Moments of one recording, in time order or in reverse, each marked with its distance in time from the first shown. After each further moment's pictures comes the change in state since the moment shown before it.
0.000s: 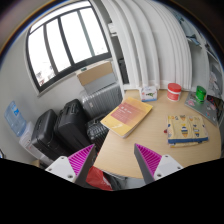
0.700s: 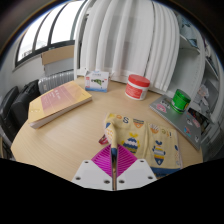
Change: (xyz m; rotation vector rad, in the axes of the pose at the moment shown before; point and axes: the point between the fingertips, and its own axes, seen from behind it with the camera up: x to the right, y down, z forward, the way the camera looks) arm 0.284 0.005 0.105 -0.014 0.323 -0.231
